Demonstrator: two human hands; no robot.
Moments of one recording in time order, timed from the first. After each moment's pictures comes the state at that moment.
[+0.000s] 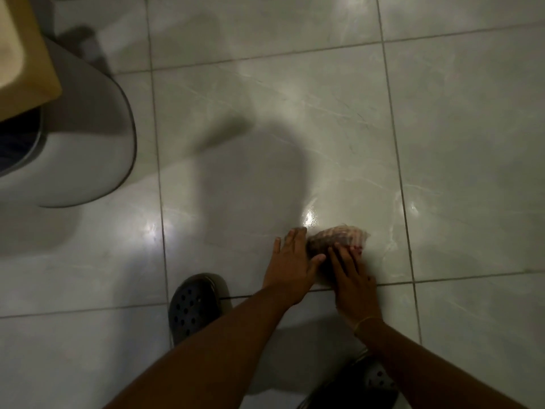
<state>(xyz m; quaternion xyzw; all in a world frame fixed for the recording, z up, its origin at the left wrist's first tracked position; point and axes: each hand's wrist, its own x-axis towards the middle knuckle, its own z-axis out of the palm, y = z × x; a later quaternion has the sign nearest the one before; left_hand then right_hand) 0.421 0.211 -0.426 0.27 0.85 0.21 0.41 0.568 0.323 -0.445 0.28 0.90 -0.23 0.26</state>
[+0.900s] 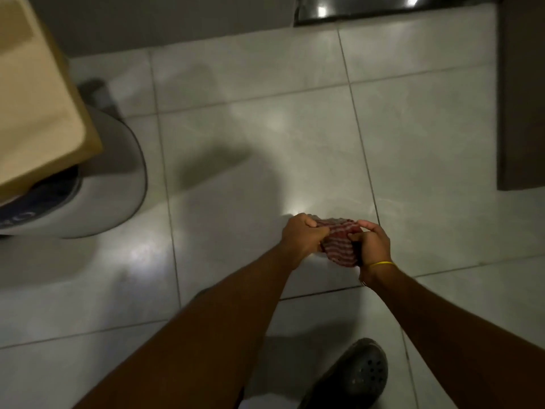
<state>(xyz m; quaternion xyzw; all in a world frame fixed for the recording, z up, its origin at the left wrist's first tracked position) 0.346 0.293 -0.317 -0.06 0.73 0.42 0.53 0.462 0.394 -0.318 0.68 0.34 -0.64 -0.11</state>
